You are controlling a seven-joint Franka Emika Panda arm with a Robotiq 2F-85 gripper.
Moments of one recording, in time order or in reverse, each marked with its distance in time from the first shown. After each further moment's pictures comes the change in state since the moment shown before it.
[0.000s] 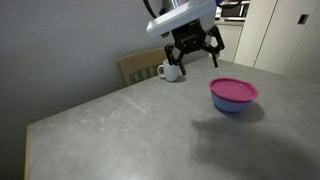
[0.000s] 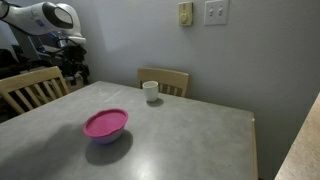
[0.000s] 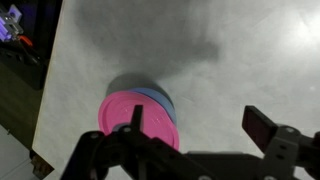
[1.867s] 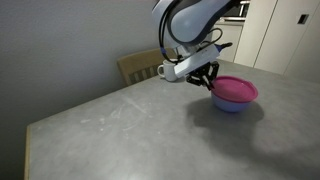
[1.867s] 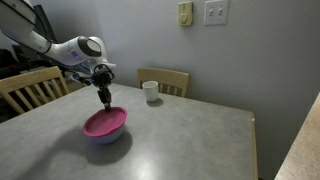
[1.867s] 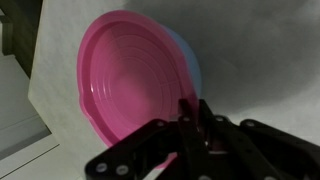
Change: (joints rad) arm -0.078 0.253 -0.064 0.090 -0.156 0.029 -0.240
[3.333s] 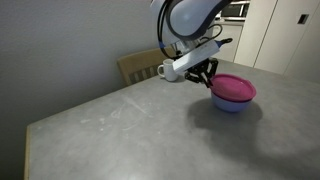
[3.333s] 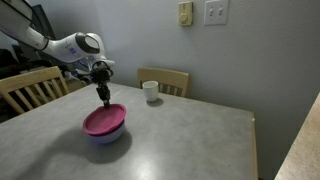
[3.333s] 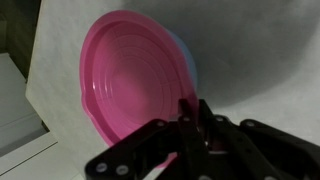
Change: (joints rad) arm 0.003 -0.022 0.008 -0.003 -0.001 0.002 0.000
